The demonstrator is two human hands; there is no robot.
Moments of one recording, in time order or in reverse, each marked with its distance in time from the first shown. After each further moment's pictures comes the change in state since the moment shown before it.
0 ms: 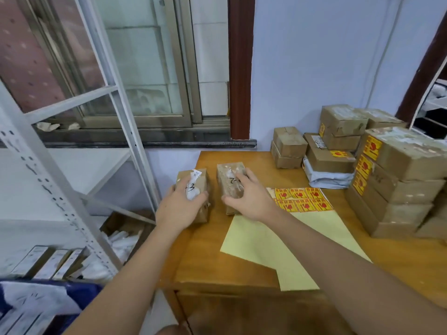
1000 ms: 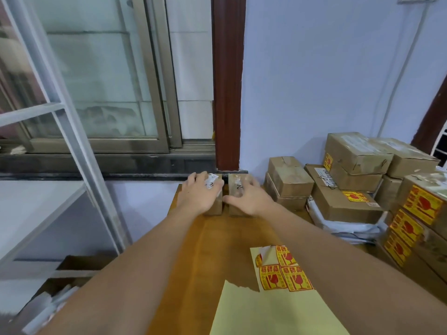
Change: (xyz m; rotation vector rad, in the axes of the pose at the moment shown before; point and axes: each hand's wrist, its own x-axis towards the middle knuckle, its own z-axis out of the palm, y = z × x) left_hand 0.217 0.096 0.096 0.015 -0.116 0.132; right_hand 0.200 0.078 -0.023 -0.155 -0.079 0.209
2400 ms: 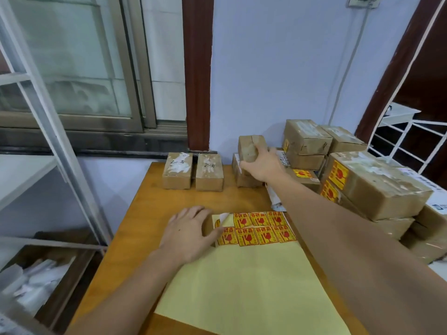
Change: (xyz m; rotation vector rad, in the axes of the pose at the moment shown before) left_hand -0.182 0.012 0.045 0.280 -0.132 0.330; right_hand -0.049 0.077 -0.087 -0.040 0.293 0.162
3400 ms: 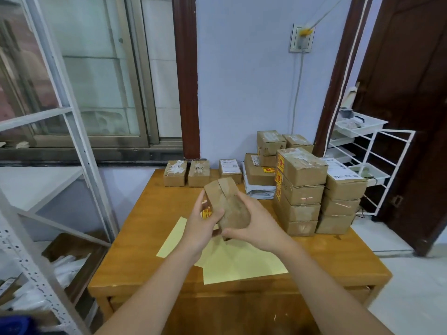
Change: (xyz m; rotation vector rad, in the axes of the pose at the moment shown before) left_hand -0.119 0.128 -0.042 -1.440 0.169 -0.183; right_hand -0.281 0.066 -0.045 0.424 -0.165 -0.374
